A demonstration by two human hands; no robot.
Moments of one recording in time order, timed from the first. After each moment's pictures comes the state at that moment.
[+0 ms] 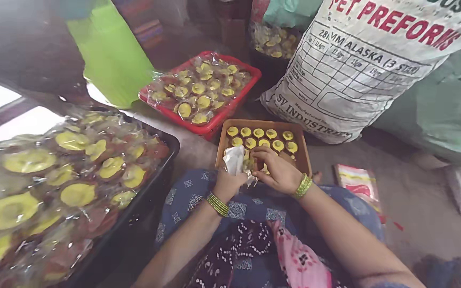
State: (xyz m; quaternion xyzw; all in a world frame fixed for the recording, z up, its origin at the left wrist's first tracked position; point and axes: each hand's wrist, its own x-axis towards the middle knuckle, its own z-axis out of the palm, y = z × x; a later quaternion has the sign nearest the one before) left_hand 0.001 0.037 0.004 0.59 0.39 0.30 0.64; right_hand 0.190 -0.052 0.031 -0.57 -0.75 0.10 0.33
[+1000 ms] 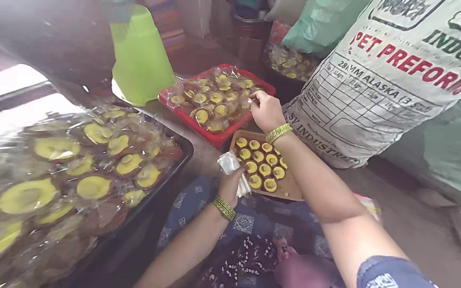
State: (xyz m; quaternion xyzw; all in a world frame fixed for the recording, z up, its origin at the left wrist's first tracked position) left_hand 0.005 0.067 -0.004 0.32 0.41 0.36 0.77; right_hand 0.174 0.134 0.159 -0.76 -0.56 0.00 0.31
